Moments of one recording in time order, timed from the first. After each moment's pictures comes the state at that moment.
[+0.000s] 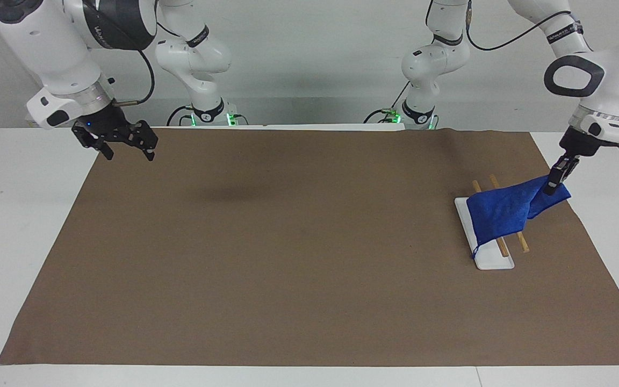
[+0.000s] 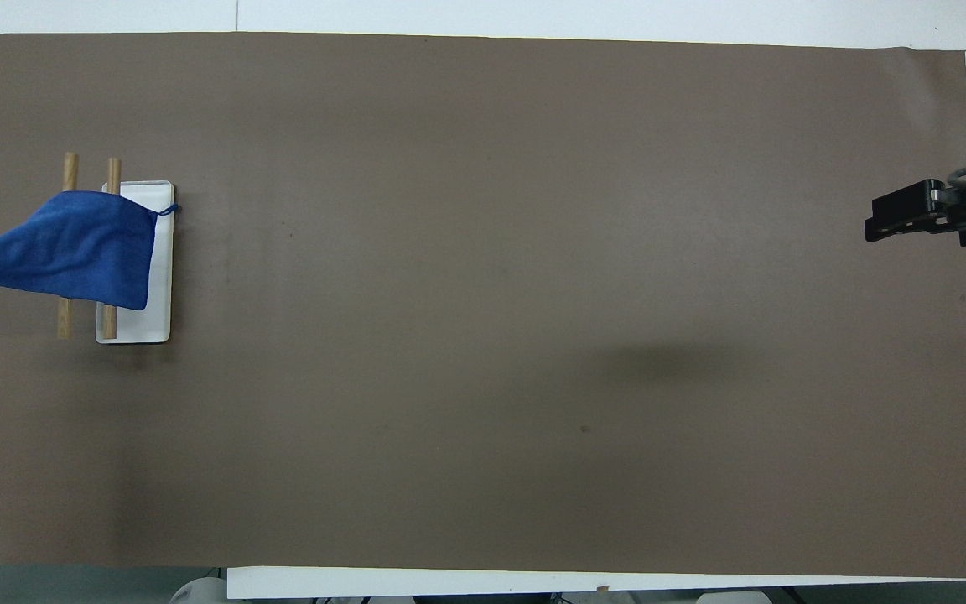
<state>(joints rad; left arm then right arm) 0.30 -0.15 -0.01 -2.23 -0.37 2.34 0.02 -0.06 -0.01 0.01 -1.64 0.02 1.58 0.02</state>
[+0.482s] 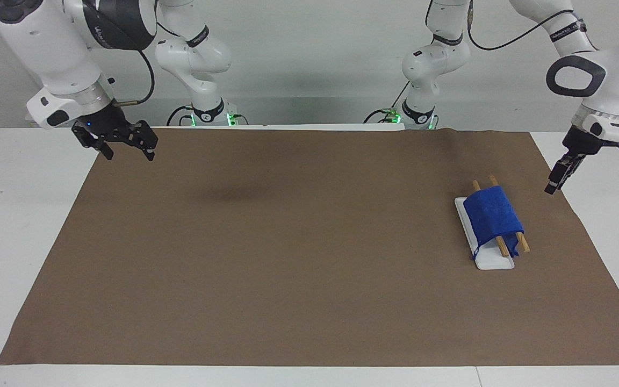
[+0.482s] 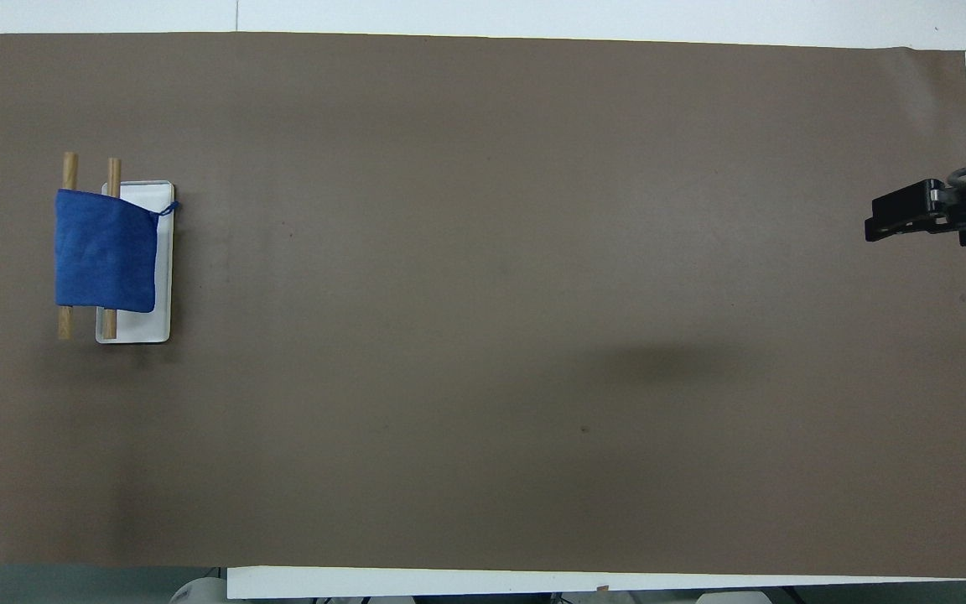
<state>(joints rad) 0.32 -0.16 -0.01 -2.21 -0.32 2.34 0.03 -0.06 -0.01 0.01 -1.64 0.02 1.58 0.02</state>
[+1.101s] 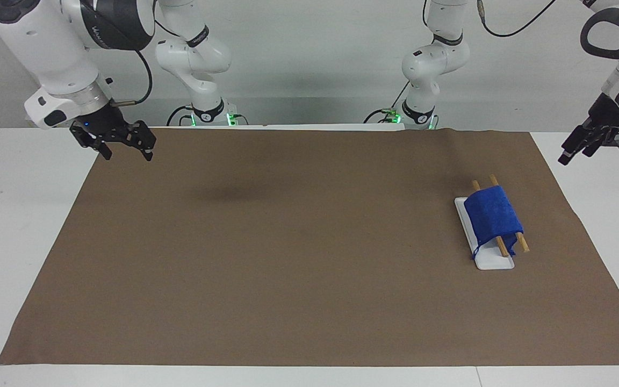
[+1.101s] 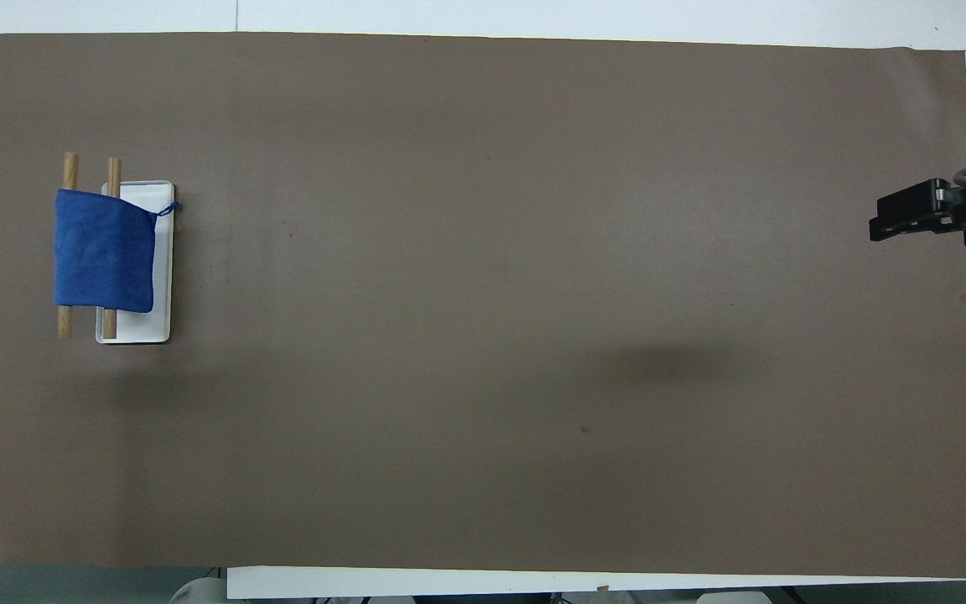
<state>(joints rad) 0.25 -0.16 -0.03 -1.86 -0.09 1.78 0.03 -0.06 -0.01 0.00 -1.64 0.02 1.58 0.02</state>
